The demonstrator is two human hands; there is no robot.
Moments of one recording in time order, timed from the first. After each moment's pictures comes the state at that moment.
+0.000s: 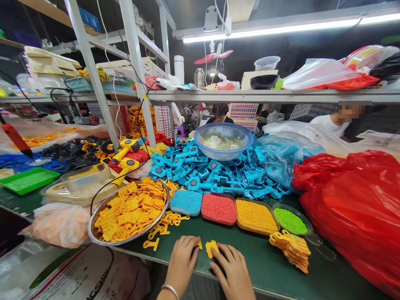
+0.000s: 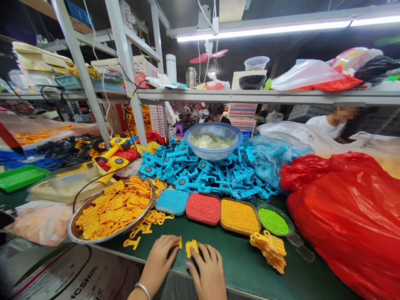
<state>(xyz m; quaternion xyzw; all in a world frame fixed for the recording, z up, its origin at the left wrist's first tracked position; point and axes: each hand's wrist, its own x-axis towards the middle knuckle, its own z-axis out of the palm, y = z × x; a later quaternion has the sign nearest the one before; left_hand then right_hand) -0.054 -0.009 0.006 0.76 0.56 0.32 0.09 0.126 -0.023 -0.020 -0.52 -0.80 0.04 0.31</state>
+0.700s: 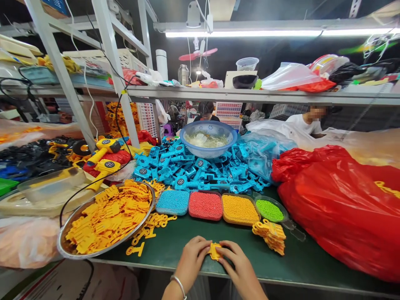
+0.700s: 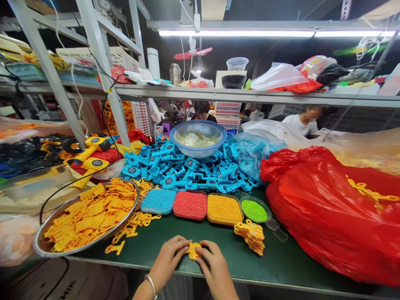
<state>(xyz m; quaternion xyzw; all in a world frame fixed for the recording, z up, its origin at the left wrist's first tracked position) -0.002 0.004 0.006 0.77 0.46 0.33 0.28 0.170 -0.028 -0.015 -0.53 -0.73 0.19 0.40</state>
